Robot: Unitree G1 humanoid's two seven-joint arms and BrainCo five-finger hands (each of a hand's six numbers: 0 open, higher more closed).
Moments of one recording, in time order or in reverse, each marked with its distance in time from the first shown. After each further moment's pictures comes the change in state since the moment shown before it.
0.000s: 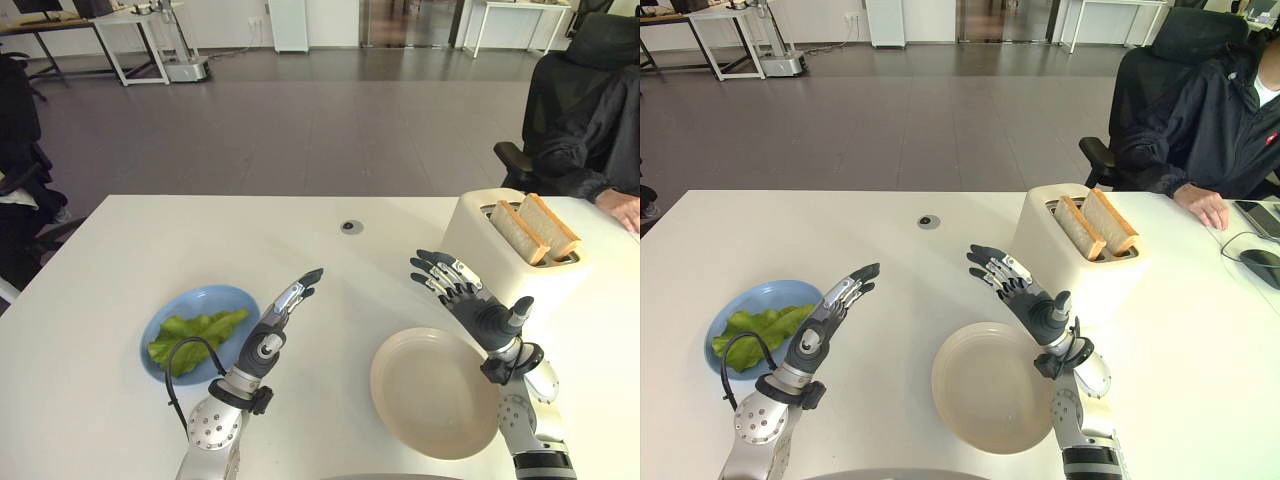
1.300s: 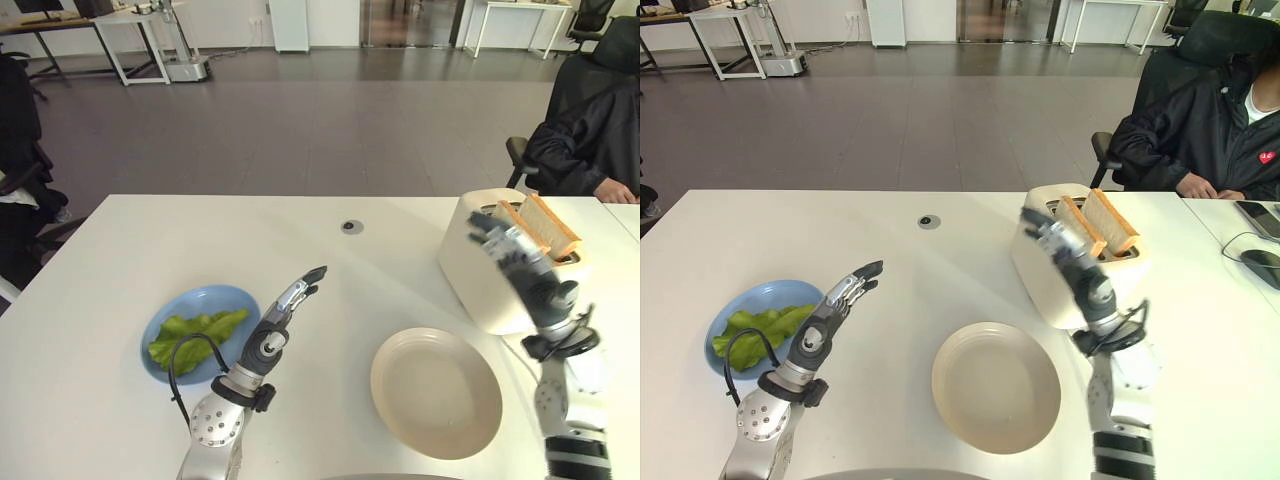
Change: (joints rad) left arm -0.023 -0.002 -0.013 -0.007 0.000 0.011 0.001; right arm -0.157 -0.217 -0.303 -0.088 -0.266 -0.103 -0.327
